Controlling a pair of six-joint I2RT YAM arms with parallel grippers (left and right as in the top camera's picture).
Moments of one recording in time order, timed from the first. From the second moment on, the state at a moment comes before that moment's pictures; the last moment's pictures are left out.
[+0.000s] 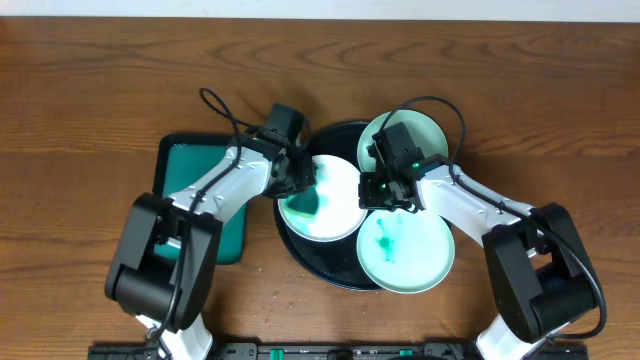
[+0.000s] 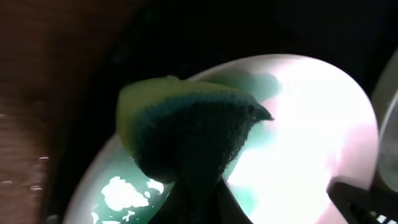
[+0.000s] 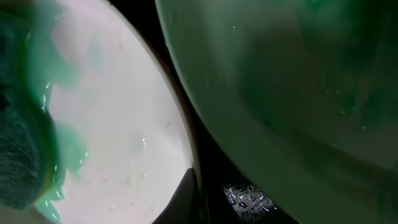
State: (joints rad) left arm -0.41 1.86 1.13 -0.54 0.27 -0.61; right arm 0.45 1.82 1.01 -0.45 -0.24 0.47
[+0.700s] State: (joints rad) left arm -0.49 1.96 1.14 -0.38 0.61 -0.70; right arm 0.45 1.82 1.01 -0.47 -0.23 0.47
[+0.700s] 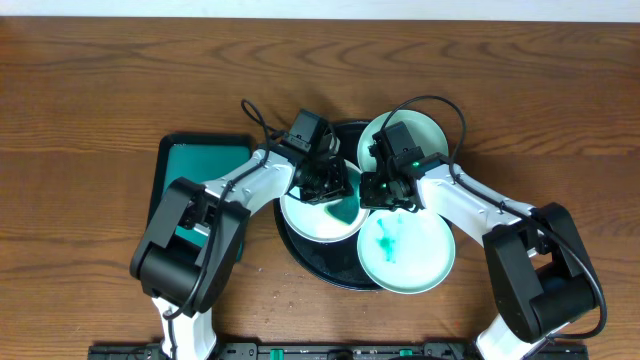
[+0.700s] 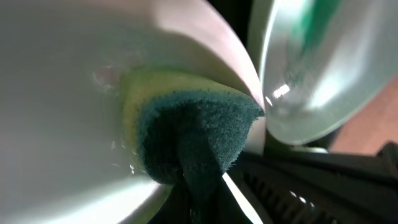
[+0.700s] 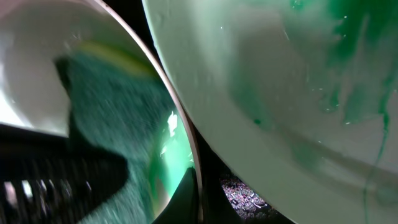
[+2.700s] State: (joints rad) left arm -0.36 1.95 1.28 -0.76 0.54 -0.48; right arm 0.46 1.82 1.02 -0.51 -0.26 0.50
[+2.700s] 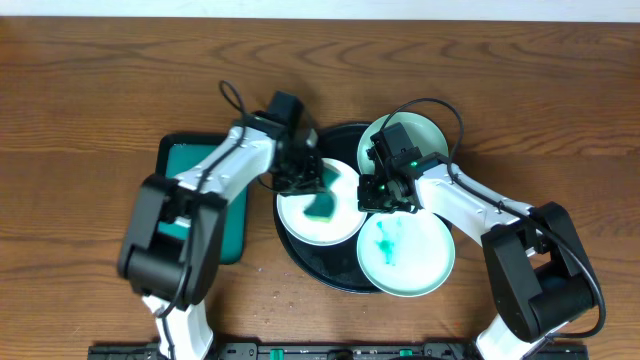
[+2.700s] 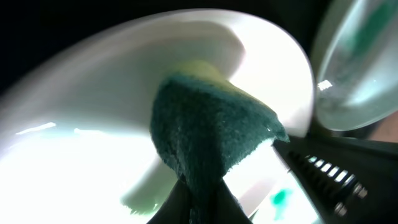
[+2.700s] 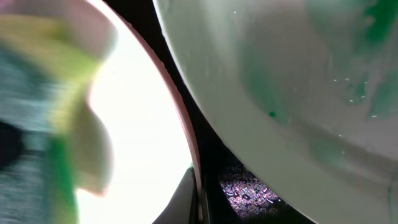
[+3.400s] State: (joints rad) left arm -0.24 1.55 1.29 -1.08 -0.06 -0.43; right arm 0.46 1.66 1.02 -0.58 -0.30 0.48
